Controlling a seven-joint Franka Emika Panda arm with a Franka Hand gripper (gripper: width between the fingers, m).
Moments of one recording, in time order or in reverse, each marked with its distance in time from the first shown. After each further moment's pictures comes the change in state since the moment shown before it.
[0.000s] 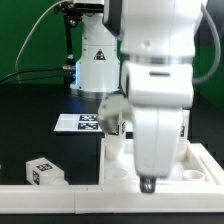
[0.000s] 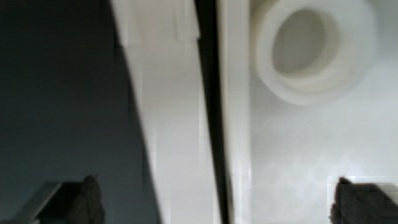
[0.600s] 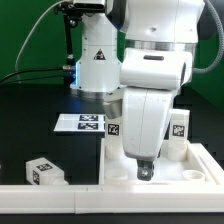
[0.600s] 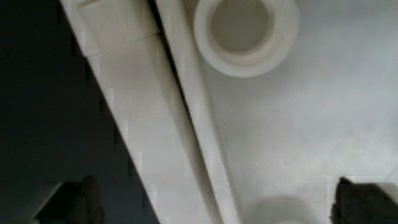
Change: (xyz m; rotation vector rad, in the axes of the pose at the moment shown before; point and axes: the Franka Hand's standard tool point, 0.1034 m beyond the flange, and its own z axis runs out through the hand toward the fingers) arm 0.003 -0.010 -0.008 -0.033 -0.007 0.182
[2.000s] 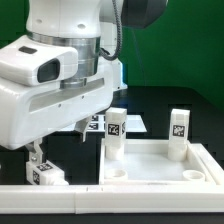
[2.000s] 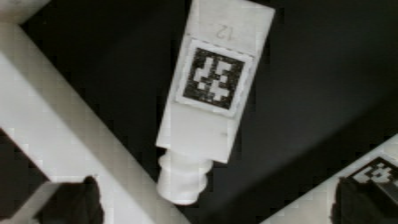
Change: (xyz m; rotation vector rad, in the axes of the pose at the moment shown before) arm -0.128 0.012 -0.005 0.110 -0.110 0.331
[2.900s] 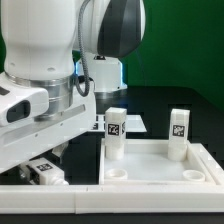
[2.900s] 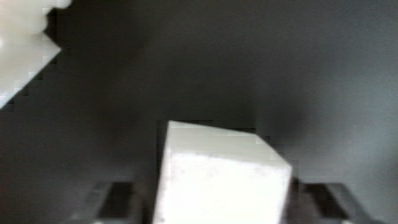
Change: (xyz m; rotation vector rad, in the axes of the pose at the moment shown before) arm -0.036 -0.005 0.051 0.064 -0.030 0.089
